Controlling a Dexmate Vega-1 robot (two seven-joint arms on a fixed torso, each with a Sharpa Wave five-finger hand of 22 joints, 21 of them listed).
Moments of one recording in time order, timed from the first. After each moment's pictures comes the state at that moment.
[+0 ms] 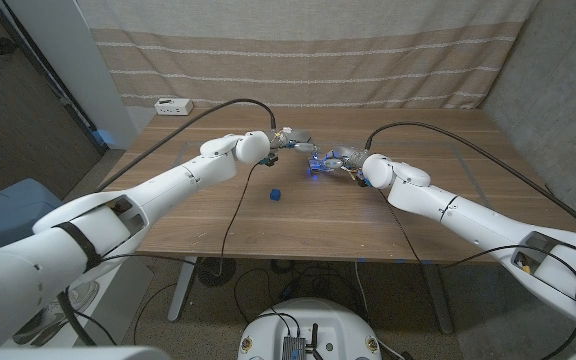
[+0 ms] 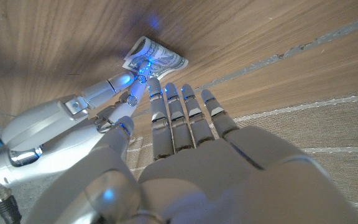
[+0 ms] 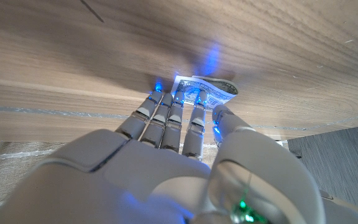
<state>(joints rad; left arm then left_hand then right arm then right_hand) 0.27 0.49 0.95 -1.24 0.46 -0.09 -0.22 0.22 0.14 0.63 -0.03 0.18 0.76 0.11 0.24 0.18 0.59 0.06 0.30 0.21 0.47 0.01 0.24 0.19 0.22 0.11 0.26 0.20 -0.48 -0.60 -0.91 -1.52 -0.35 -0.37 0.14 0.52 0.19 0.54 -0.01 0.17 0.60 -0.01 0.20 0.18 0.53 0.07 0.23 0.19 0.34 -0.03 0.30 0.24 0.40 0.01 0.22 0.17</state>
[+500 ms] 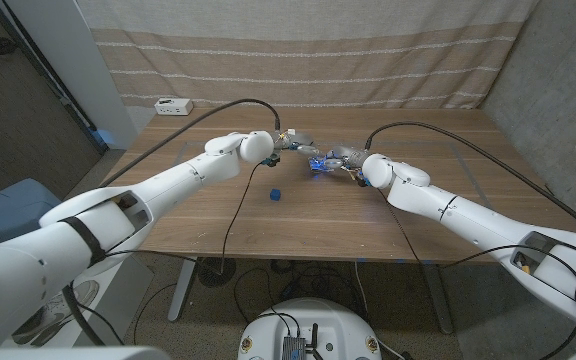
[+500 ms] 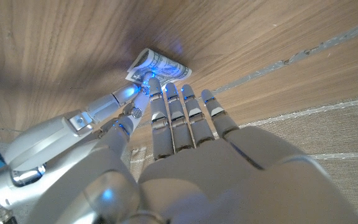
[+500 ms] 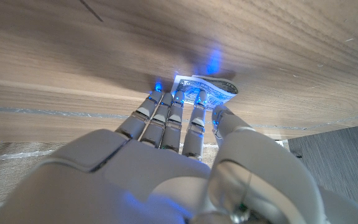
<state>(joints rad) 0.24 0.47 0.99 -1.21 0.48 -0.08 -0.27 0.20 0.14 0.62 -0.01 0.17 0.76 0.12 0.24 0.18 0.59 0.07 0.30 0.21 0.47 0.01 0.23 0.19 0.22 0.11 0.26 0.20 -0.48 -0.60 -0.91 -1.52 -0.34 -0.38 0.15 0.52 0.19 0.54 -0.01 0.17 0.60 -0.01 0.20 0.18 0.53 0.07 0.23 0.19 0.34 -0.03 0.30 0.24 0.40 0.01 0.22 0.17</state>
